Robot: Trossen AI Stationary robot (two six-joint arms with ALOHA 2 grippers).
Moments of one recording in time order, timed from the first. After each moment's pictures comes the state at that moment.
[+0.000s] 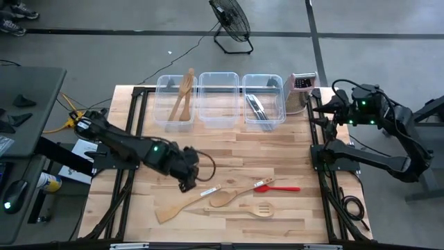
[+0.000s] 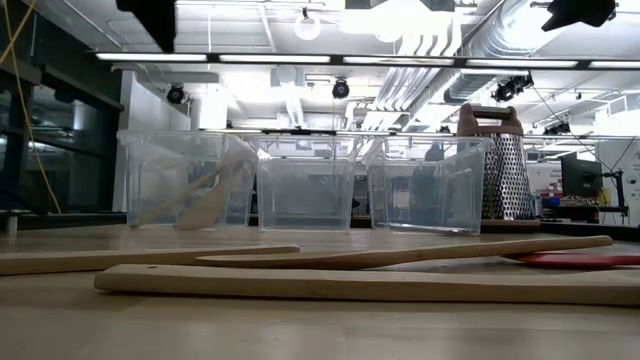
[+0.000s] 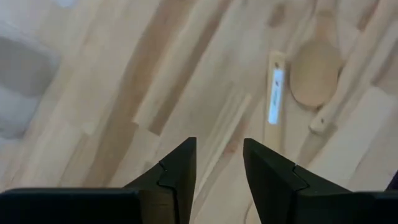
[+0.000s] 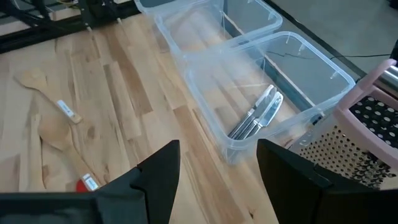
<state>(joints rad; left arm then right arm) -0.42 1.54 1.48 -1.24 -0.26 -0.90 -0.63 0.59 1.18 -1.20 -0.19 -0.05</state>
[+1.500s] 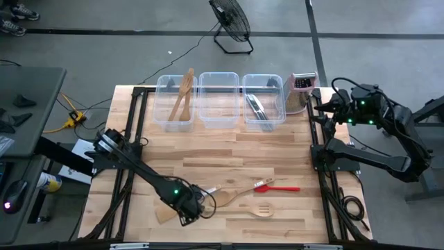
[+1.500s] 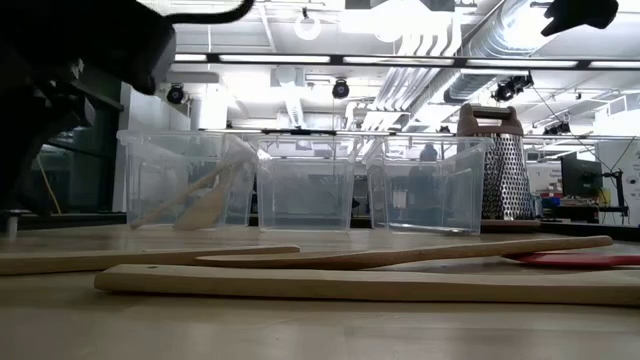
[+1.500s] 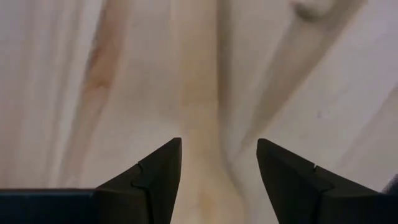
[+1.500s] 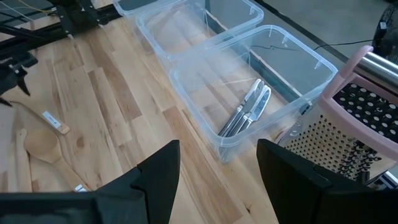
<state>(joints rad) -0.62 1.86 1.28 -0.85 0.03 -1.04 -0.63 0.60 1.18 -1.20 -0.13 0.02</state>
